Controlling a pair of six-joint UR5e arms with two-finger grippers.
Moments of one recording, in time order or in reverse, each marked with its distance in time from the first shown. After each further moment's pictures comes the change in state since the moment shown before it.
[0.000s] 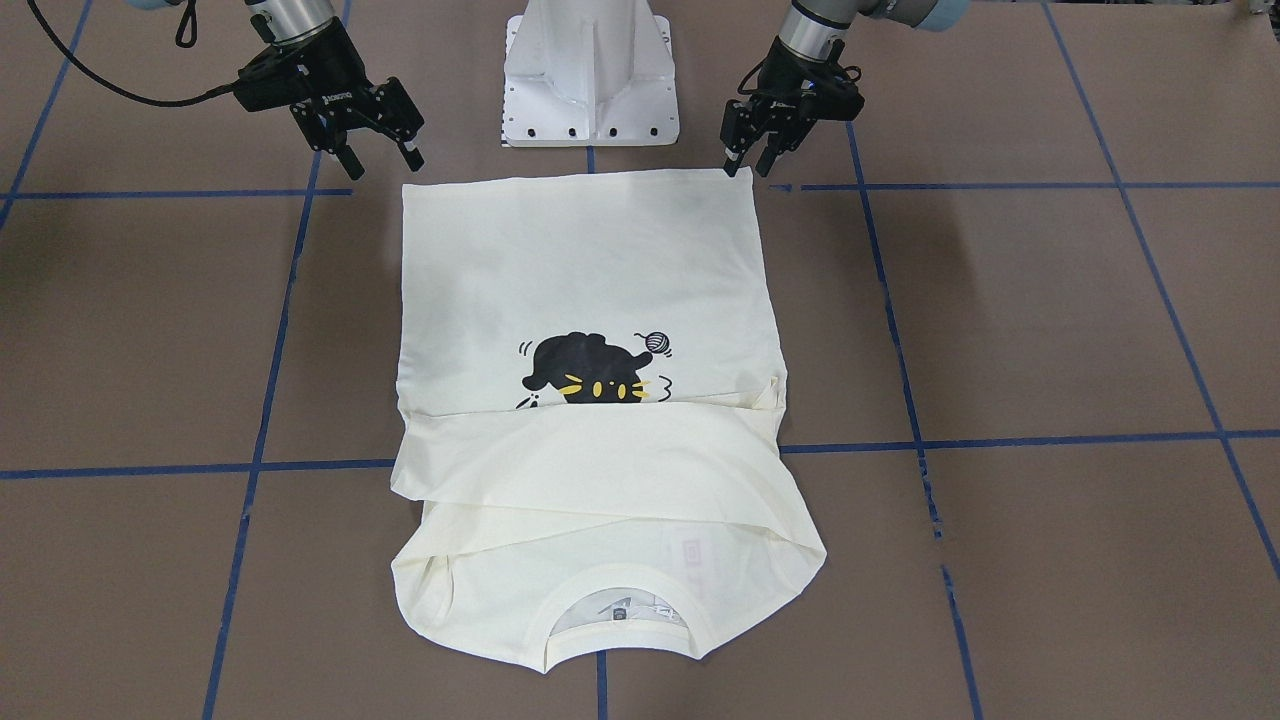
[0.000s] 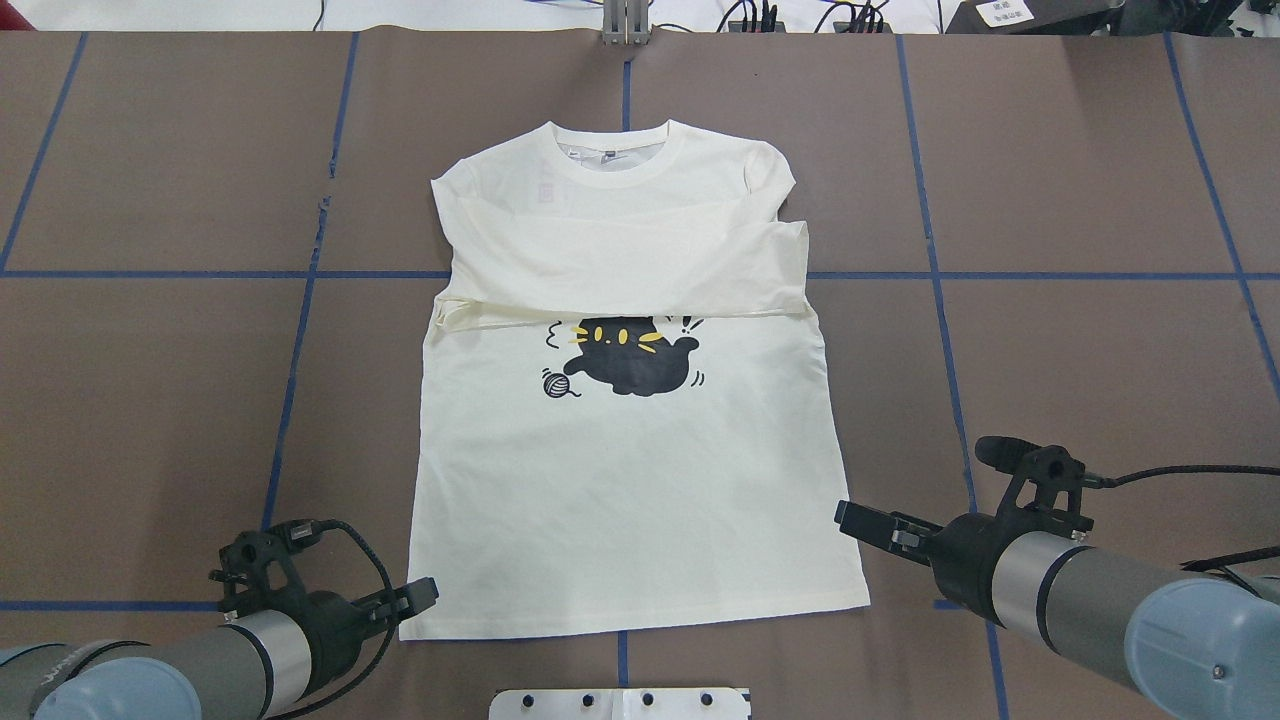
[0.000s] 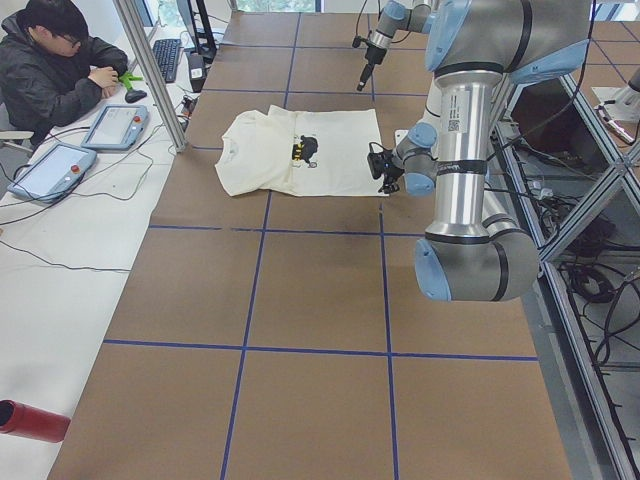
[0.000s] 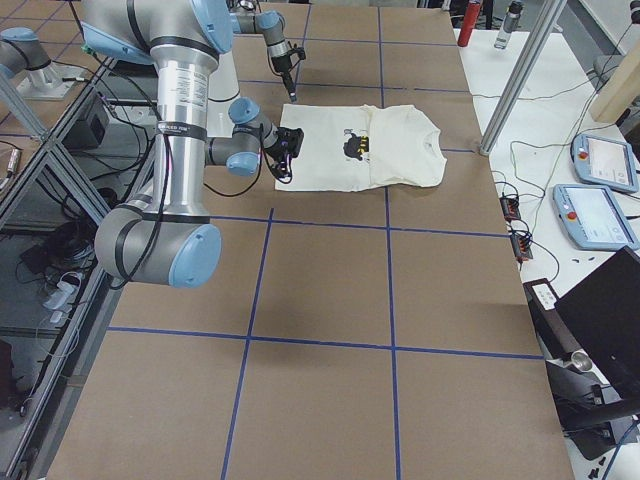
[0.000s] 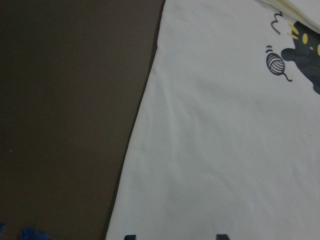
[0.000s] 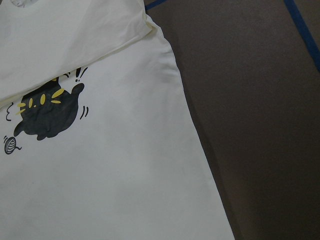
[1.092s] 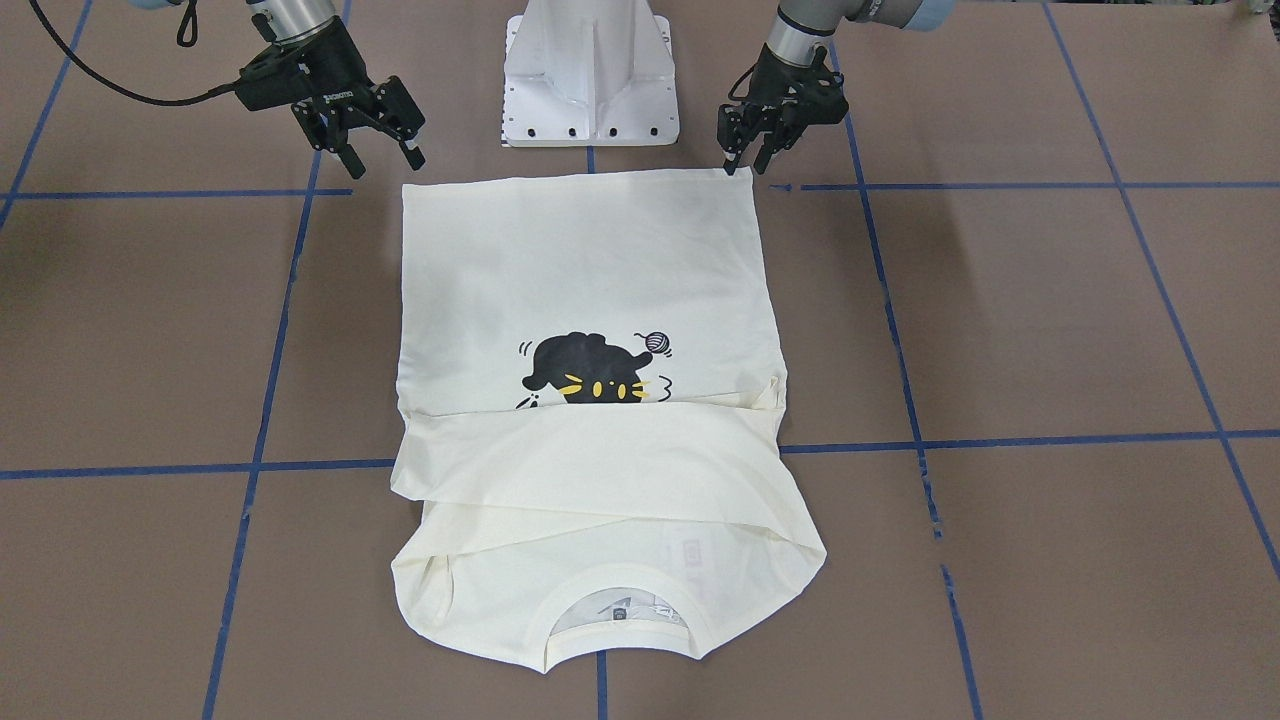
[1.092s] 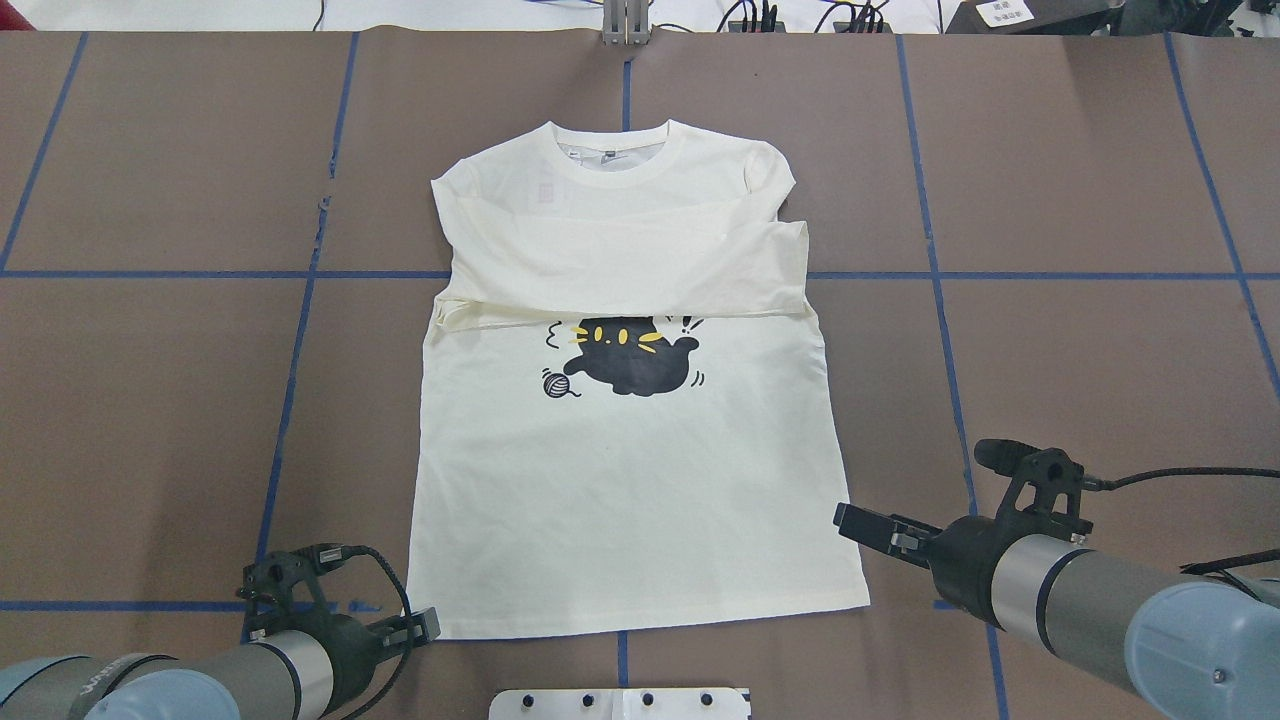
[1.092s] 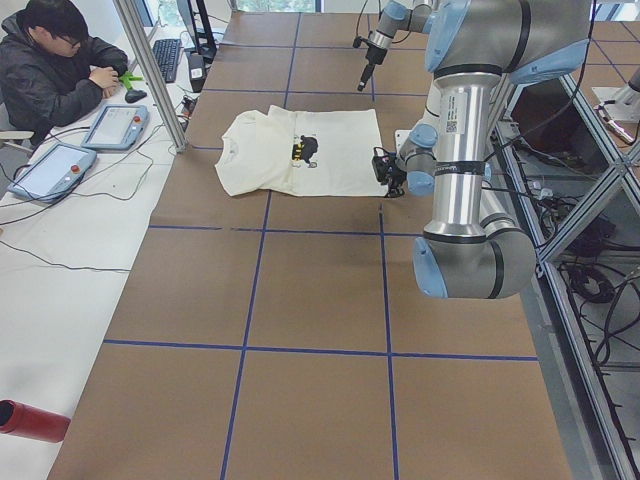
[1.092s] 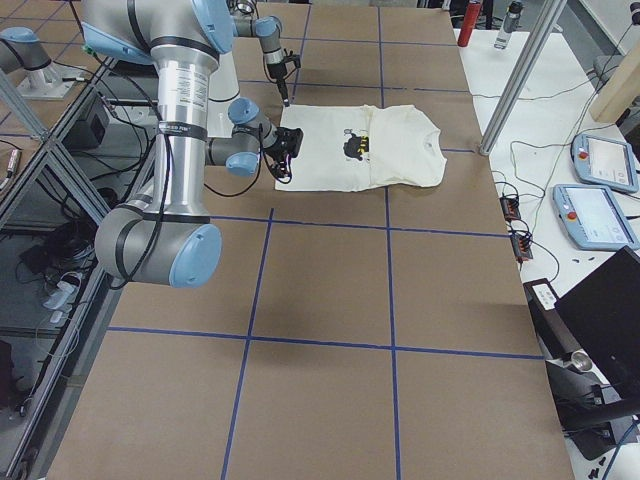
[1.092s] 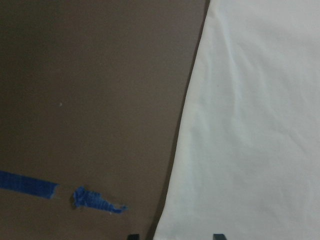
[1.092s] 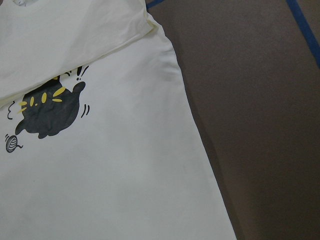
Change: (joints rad) left arm 0.020 -0.038 0.018 0.091 -0.045 0.032; right arm -0.005 -0.001 0.000 0.004 -0.002 0.001
